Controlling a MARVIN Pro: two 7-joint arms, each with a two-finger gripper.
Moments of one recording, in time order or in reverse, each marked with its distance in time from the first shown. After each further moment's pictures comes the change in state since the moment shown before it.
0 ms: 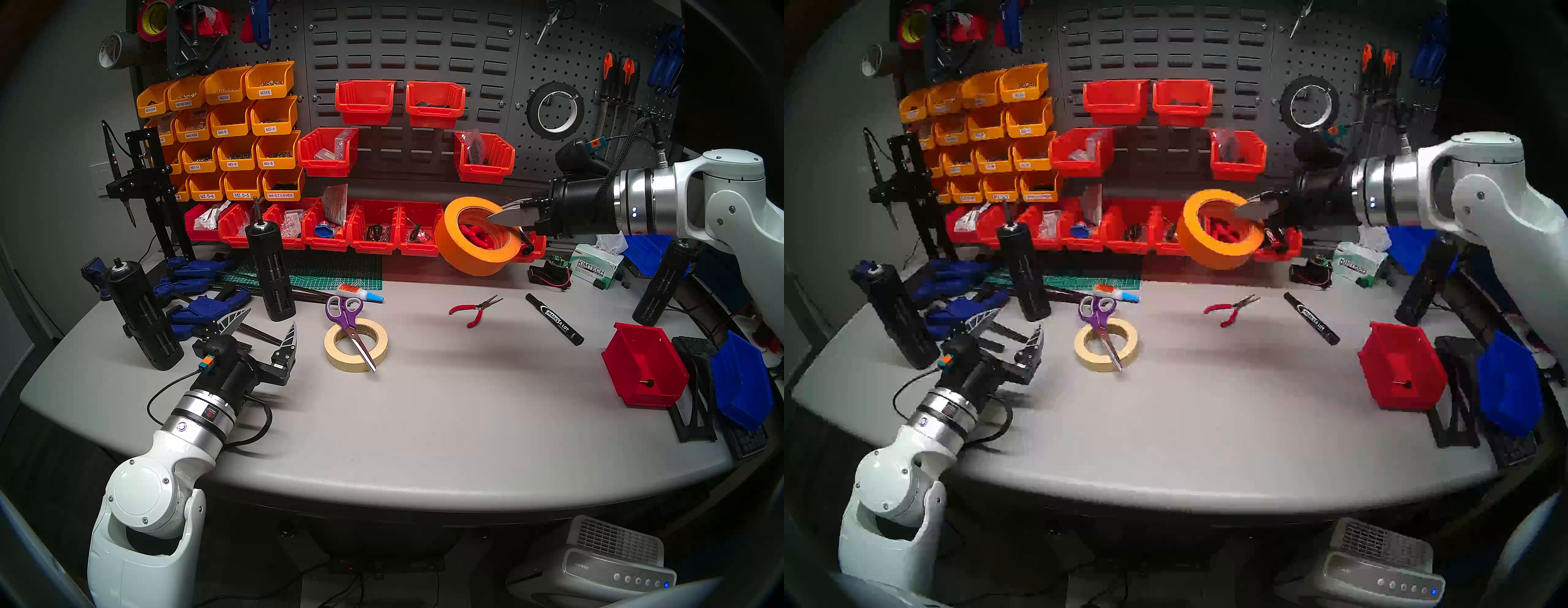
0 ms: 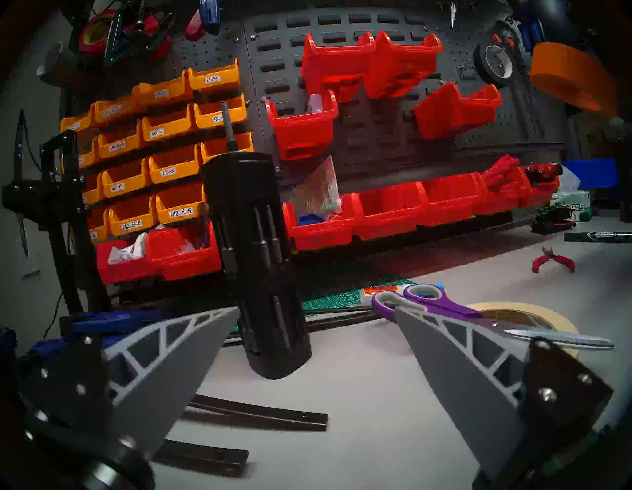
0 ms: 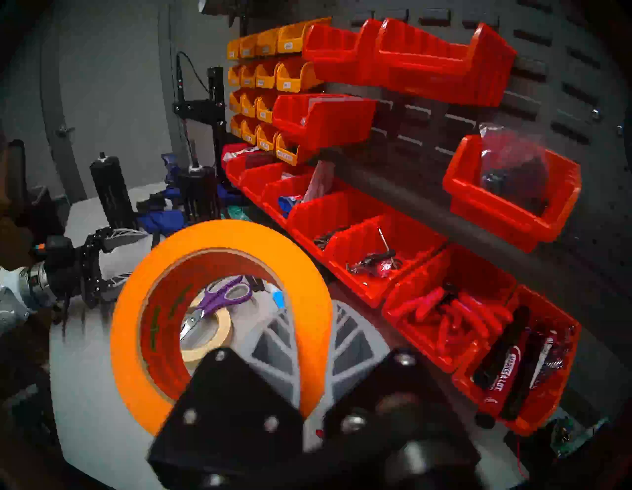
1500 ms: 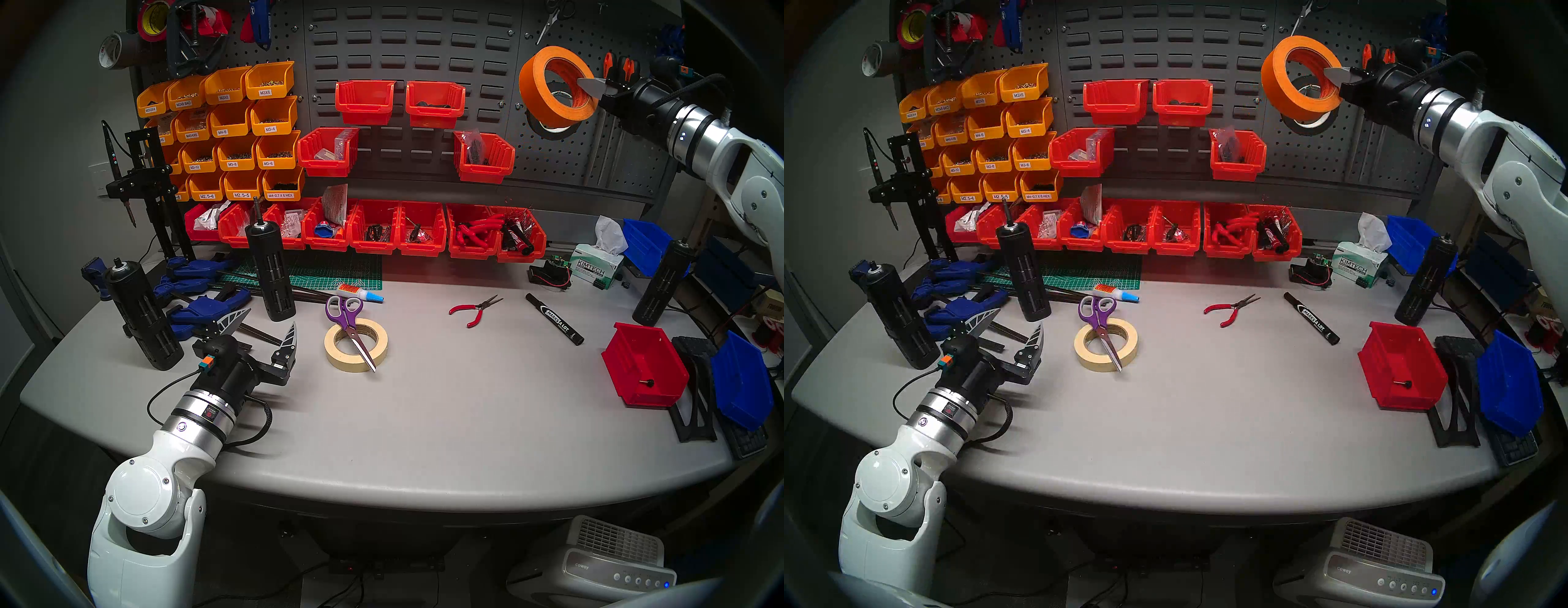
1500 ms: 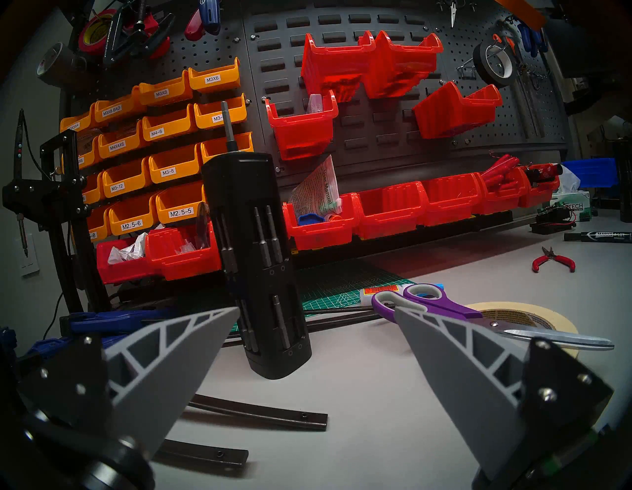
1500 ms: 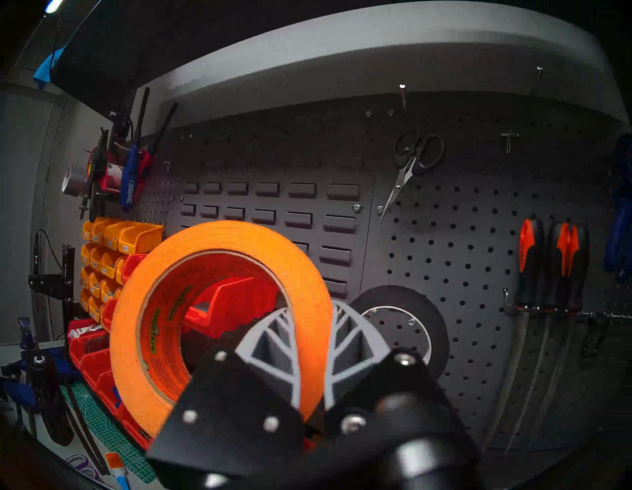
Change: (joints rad) left arm 0.000 0.000 0.000 0.000 0.000 0.000 0.000; right arm -0.297 0.086 0.313 0.033 0.090 -0.530 -0.410
